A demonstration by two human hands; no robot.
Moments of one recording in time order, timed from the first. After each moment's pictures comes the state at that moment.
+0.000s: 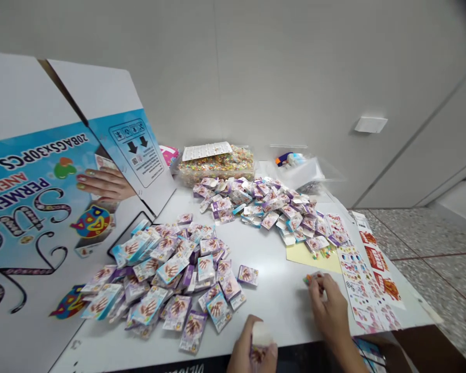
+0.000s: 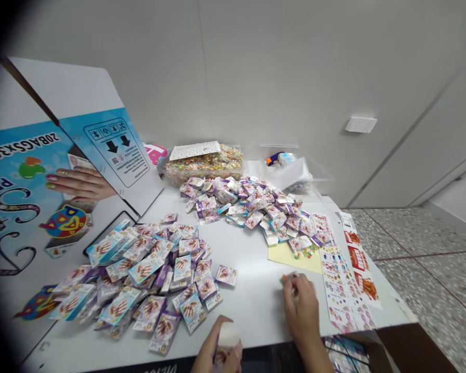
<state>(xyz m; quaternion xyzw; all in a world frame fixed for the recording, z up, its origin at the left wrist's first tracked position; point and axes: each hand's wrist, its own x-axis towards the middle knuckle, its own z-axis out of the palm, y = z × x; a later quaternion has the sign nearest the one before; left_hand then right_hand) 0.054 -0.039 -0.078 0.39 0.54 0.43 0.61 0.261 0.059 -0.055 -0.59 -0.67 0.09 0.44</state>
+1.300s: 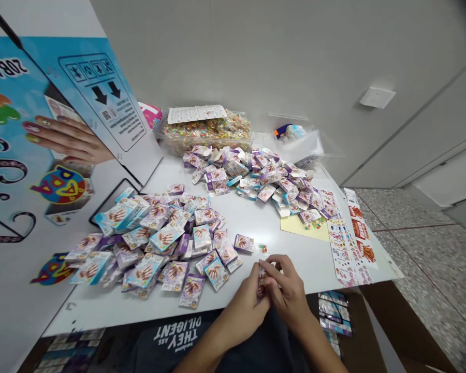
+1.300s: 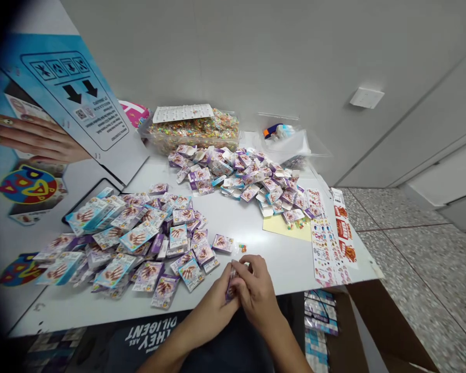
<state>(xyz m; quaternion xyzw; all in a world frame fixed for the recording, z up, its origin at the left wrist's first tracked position) 0.040 -0.008 -0.026 0.53 0.45 0.38 0.61 0.189 0.016 -0.028 -0.42 -0.79 0.17 0.42</state>
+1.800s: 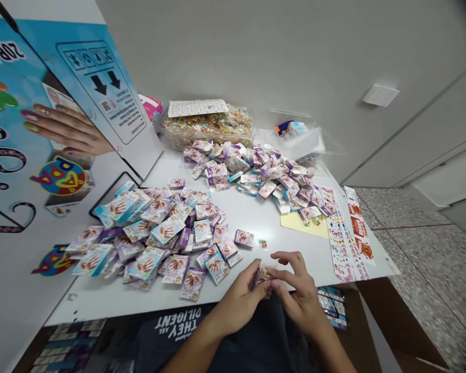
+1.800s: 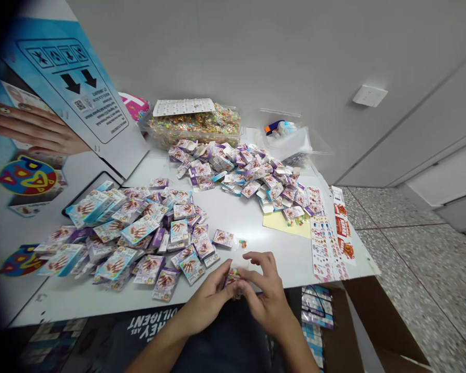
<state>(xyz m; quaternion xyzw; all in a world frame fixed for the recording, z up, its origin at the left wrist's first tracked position) 0.031 -0.010 -0.020 0.44 0.40 0.41 0.69 0.208 0.006 -0.004 -0.40 -0.80 0.21 0.40</state>
